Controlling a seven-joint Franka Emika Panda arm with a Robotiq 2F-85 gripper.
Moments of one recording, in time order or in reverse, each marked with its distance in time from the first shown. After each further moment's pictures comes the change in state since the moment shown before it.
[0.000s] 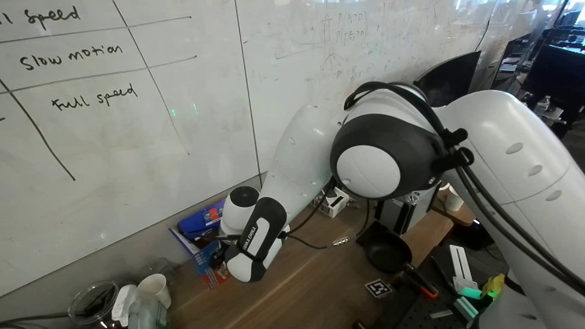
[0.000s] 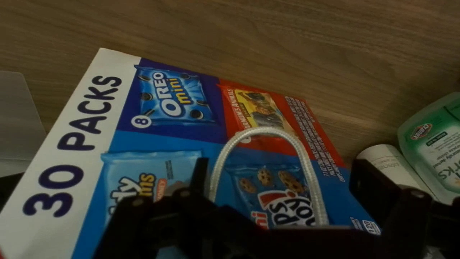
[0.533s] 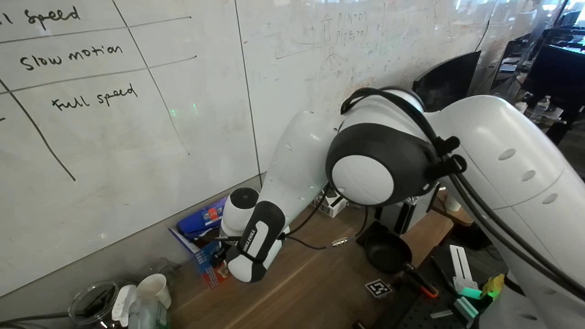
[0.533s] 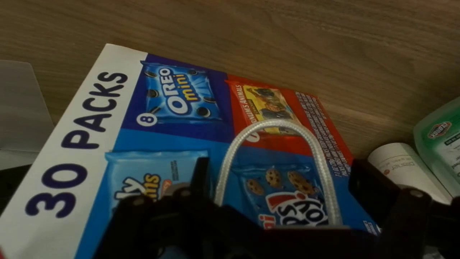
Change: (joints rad) arm 0.025 0.025 -0.036 0.023 0.000 0.016 0.000
